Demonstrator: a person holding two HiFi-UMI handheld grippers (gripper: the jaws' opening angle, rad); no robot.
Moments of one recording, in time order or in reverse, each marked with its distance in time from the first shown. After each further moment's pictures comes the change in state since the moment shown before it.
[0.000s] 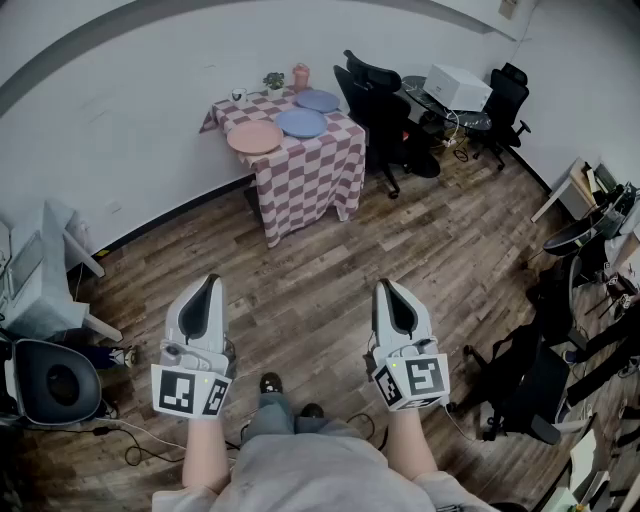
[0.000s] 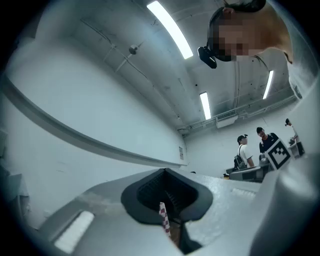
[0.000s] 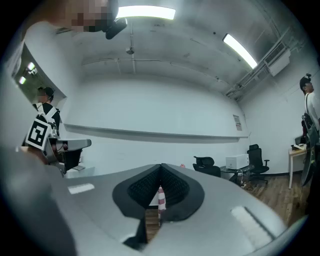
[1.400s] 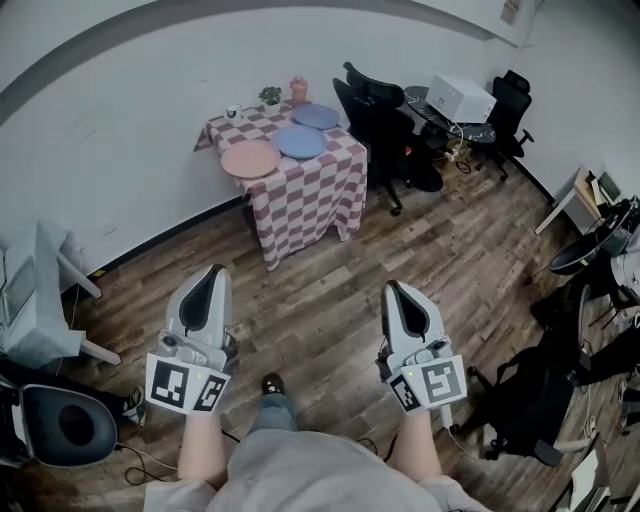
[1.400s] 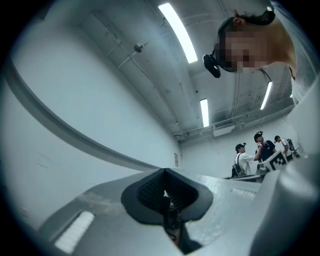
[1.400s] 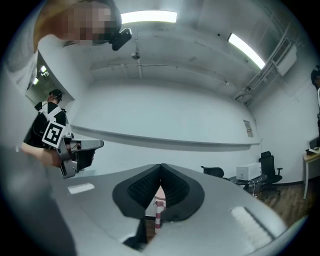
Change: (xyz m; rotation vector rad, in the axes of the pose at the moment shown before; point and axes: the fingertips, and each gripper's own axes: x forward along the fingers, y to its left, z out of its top) left arm 0.113 0.030 -0.007 -0.075 -0.075 -0.086; right arm 0.087 -0.042 0.018 -0.050 -0.087 0.091
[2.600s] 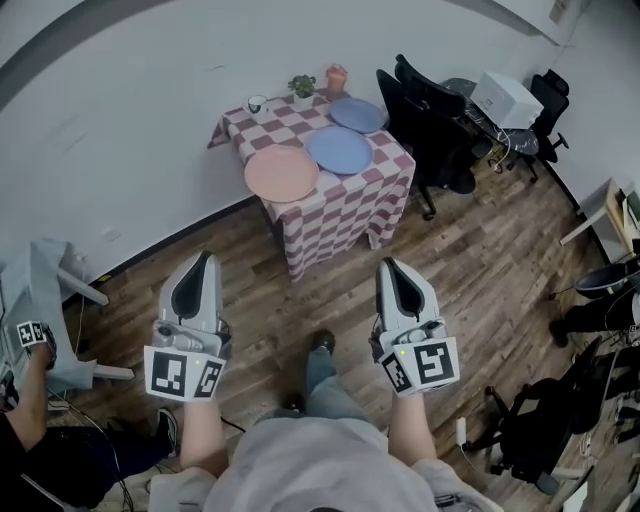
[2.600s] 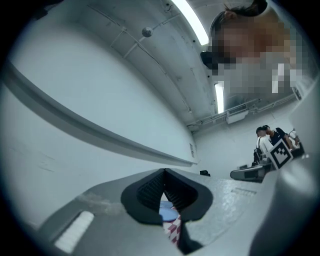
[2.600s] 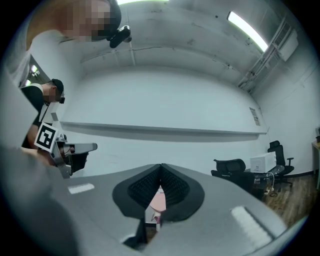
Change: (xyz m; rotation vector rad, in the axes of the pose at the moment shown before) left arm 0.137 0.245 -0.084 0.065 0.076 0.115; right arm 0.293 -0.004 -0.085 0.052 0.048 0.007
